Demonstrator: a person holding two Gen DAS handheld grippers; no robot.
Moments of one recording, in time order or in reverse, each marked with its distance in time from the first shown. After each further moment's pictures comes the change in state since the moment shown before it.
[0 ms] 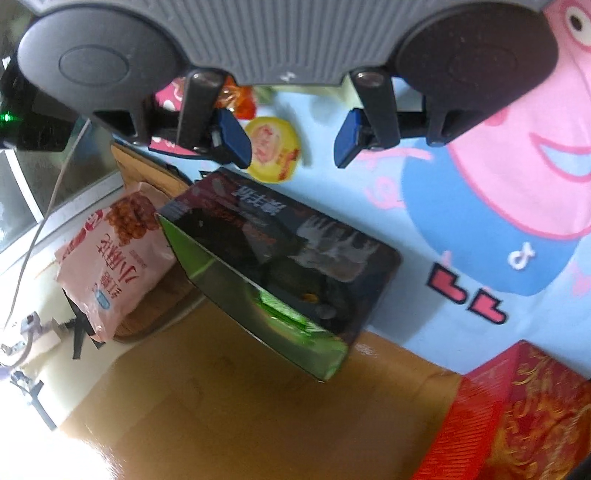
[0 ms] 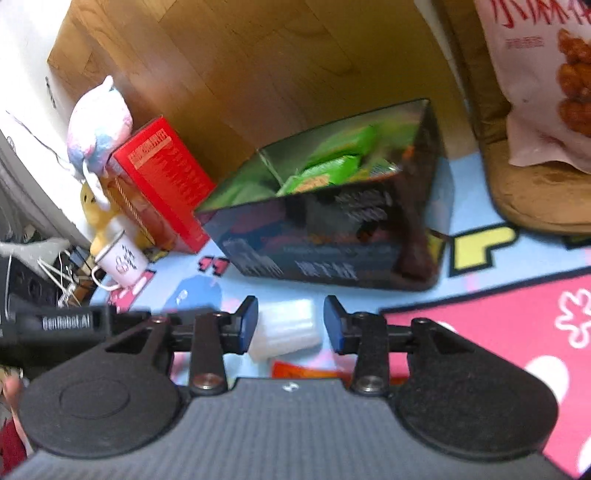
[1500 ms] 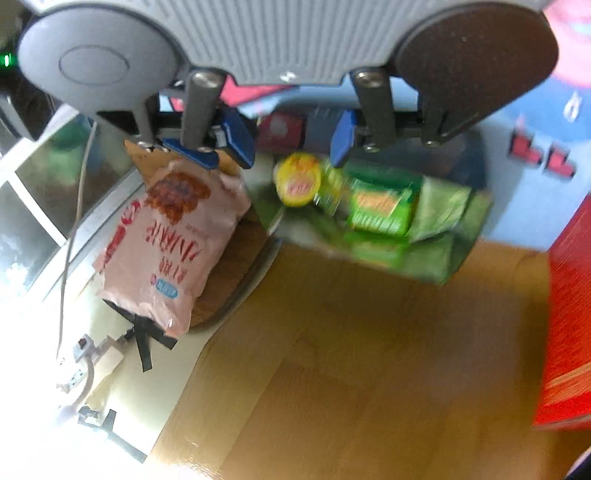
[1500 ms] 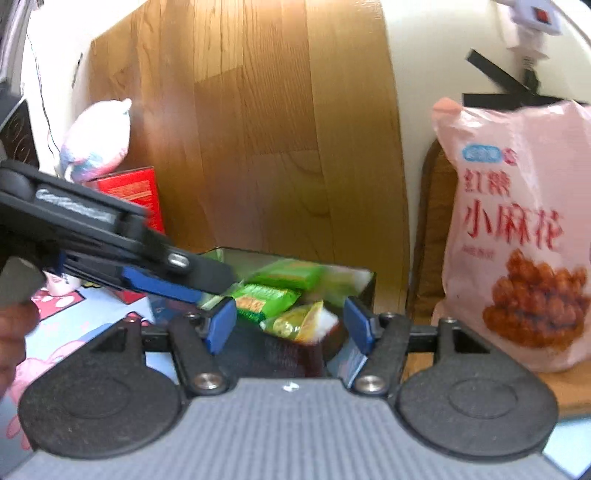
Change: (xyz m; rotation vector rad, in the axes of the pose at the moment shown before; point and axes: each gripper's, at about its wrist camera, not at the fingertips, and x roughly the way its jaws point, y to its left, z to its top) left arm -0.001 -0.076 0.029 0.237 -0.064 -0.011; right arm -0.029 0.016 0.014 -0.320 -0.303 -0.209
